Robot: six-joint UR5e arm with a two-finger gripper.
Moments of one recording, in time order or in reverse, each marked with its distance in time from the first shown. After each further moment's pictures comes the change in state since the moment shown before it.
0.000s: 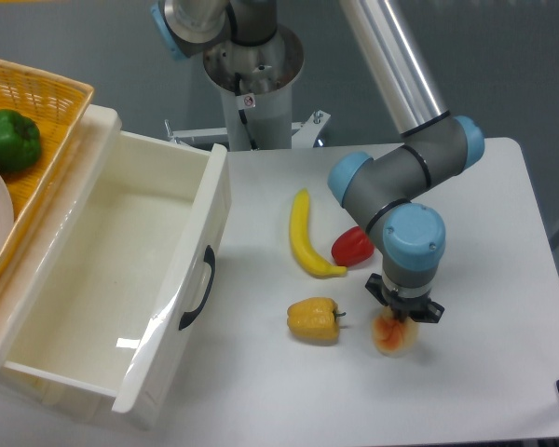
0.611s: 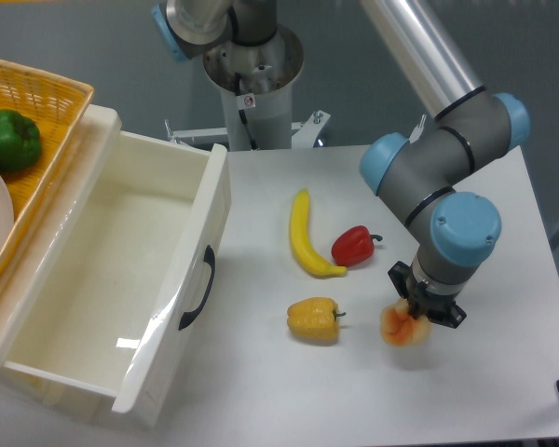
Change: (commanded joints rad) arm 0.023 -0.011 0.154 -0.203 -0.107 0.144
